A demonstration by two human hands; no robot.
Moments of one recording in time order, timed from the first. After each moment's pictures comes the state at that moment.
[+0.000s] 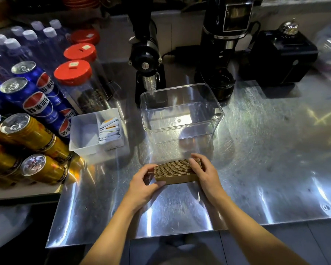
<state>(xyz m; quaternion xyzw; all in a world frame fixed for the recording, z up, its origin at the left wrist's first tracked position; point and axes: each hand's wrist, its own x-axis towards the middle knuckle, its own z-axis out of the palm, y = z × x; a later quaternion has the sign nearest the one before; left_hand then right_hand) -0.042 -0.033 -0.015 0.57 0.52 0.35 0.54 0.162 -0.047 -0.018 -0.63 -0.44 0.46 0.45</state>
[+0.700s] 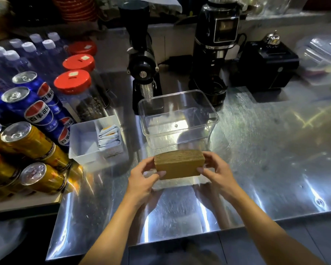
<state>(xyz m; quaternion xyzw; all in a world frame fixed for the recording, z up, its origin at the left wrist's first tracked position) -0.036 -0.018 0.007 0.55 0.50 0.43 0.52 0.187 -0.053 0.013 -0.57 -0.53 0.41 0.47</state>
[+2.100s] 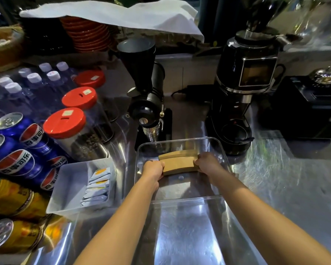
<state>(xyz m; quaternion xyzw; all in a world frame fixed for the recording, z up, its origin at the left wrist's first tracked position) 0.058 0.191 0.025 0.21 0.71 0.37 0.56 0.214 0.204 0.013 -0.72 -0.40 0.49 0.28</state>
